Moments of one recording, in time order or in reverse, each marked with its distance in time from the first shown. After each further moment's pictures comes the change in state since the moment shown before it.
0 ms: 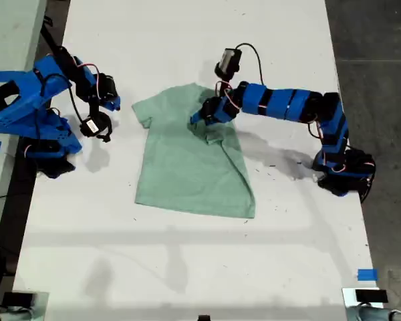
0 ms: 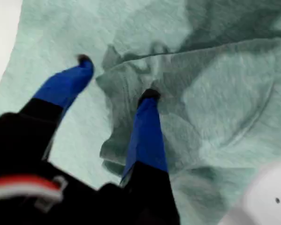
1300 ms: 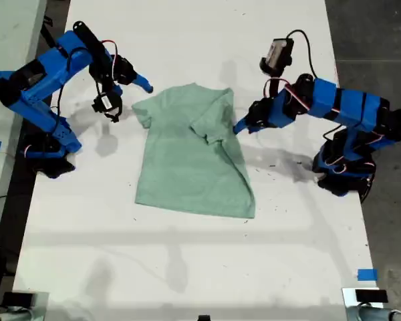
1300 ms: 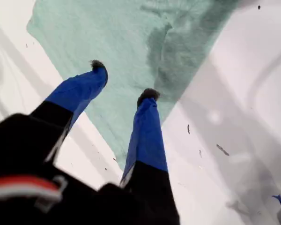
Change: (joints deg) arm 0 -6.2 -28.2 -29.1 8.7 9.5; arm 1 -8.0 57.7 35.9 25.2 3.6
